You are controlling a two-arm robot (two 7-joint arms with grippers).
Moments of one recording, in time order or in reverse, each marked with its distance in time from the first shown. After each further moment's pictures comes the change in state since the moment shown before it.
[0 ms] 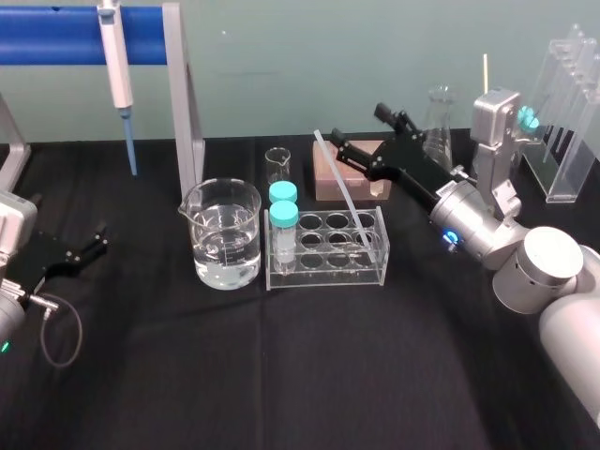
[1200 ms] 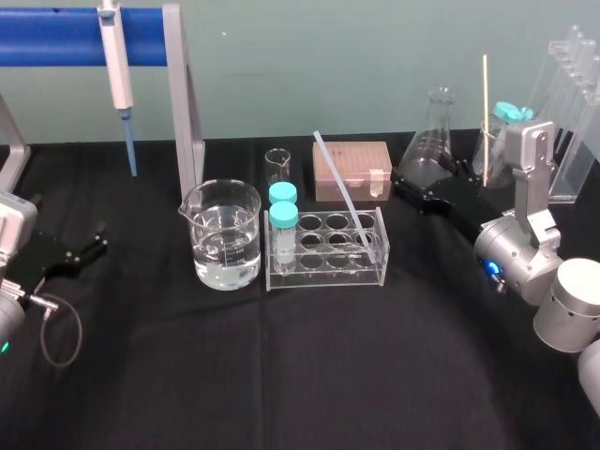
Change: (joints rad) left arm 0.000 0.000 0.000 0.000 0.000 0.000 0.000; right arm -0.161 0.041 0.114 -0.167 -0.097 0.244 -0.220
